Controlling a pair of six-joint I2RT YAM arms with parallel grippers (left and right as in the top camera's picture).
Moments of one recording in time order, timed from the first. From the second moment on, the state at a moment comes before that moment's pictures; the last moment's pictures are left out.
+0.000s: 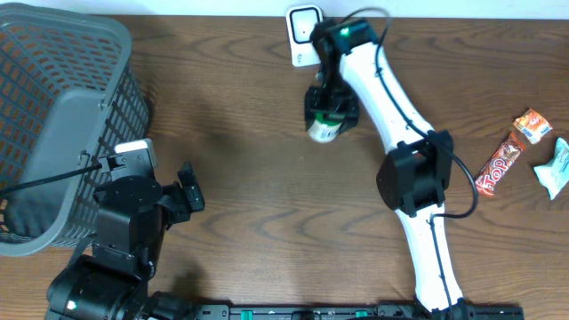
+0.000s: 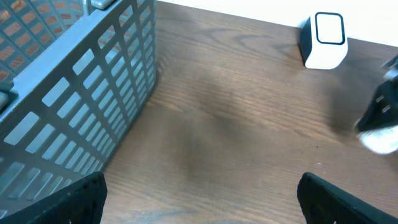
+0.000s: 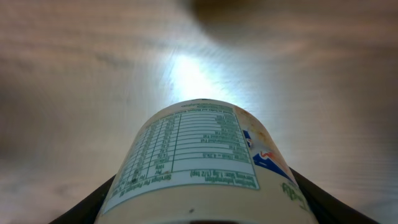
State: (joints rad) left arm -0.34 0.72 1.03 -0.97 -0.35 -0.38; right arm 0.39 2.48 2.49 -1.67 -0.19 0.46
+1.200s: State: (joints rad) left arm -0.34 0.72 1.03 -0.97 -0.35 -0.38; right arm 0.46 2.48 2.61 -1.06 0.36 0.35
